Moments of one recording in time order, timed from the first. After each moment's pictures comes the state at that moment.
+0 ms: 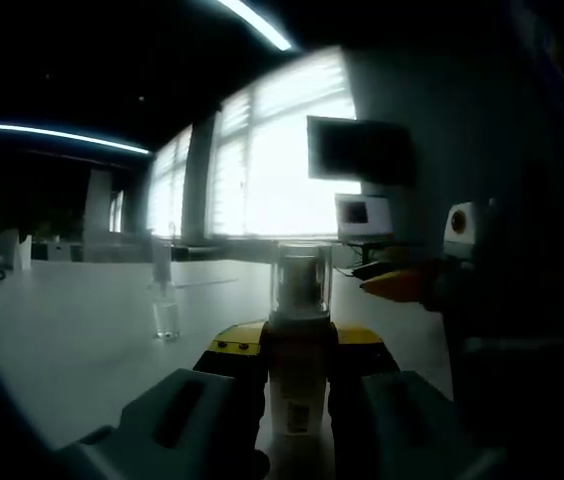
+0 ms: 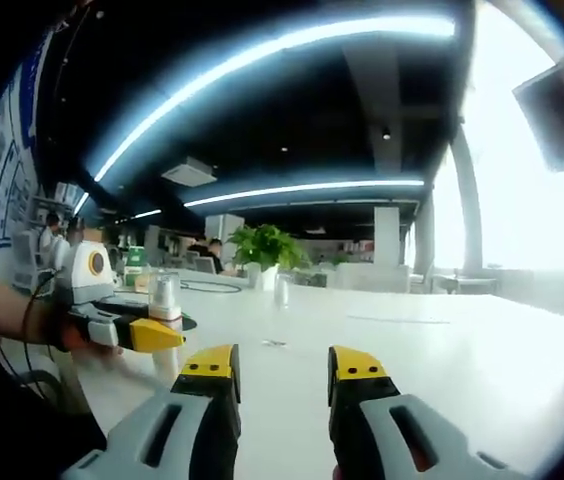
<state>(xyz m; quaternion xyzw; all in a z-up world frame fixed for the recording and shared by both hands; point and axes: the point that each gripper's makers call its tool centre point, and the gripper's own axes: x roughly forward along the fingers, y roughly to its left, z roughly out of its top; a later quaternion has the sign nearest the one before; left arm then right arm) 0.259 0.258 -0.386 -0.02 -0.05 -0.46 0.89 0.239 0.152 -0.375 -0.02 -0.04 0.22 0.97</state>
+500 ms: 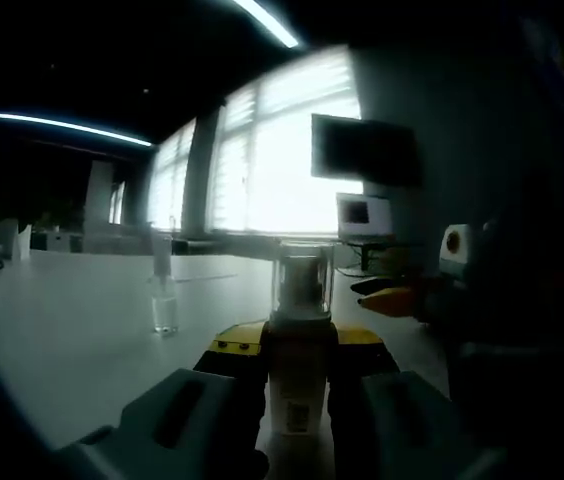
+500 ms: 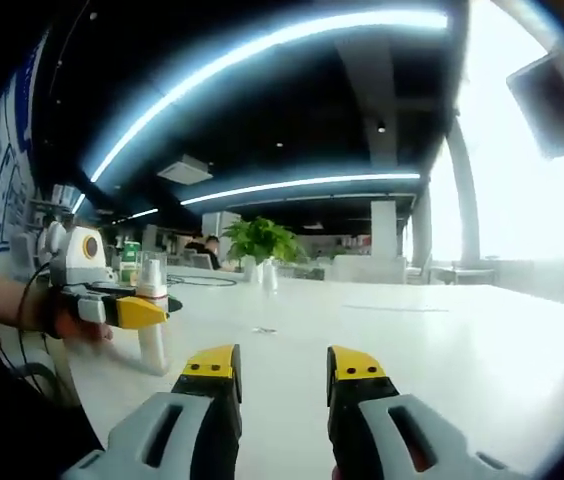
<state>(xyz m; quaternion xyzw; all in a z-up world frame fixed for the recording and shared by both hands) 0.260 0.257 -0.386 -0.03 -0.03 -0.46 0.89 0.251 0.121 -0.391 -0.01 -0.03 0.21 0.98</state>
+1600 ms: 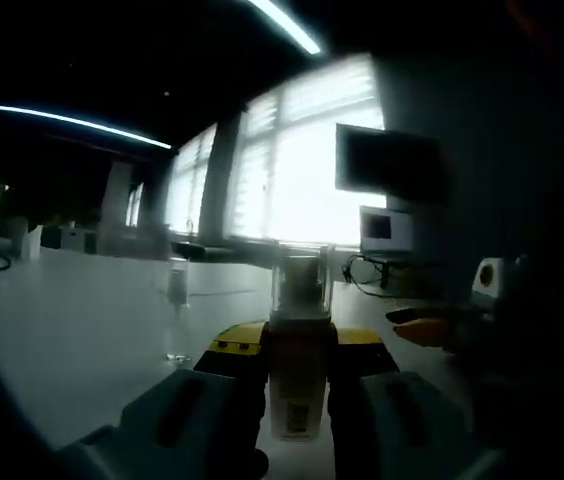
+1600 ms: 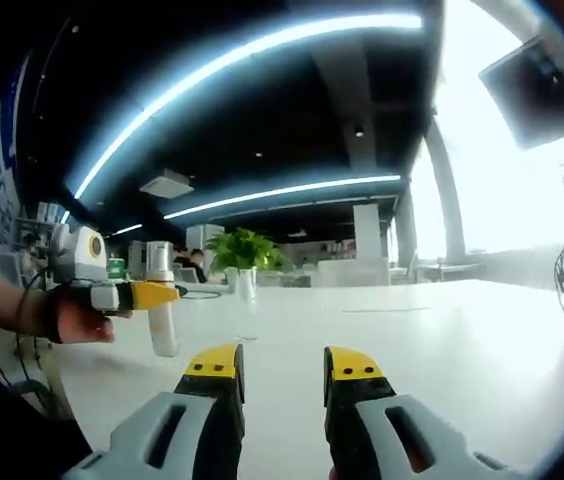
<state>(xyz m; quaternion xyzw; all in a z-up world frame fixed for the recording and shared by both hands) 0.304 0.245 -0.358 -0.06 -0.04 -0.42 0.91 0.253 0.103 -0.387 0.02 -0.04 0.18 0.98</state>
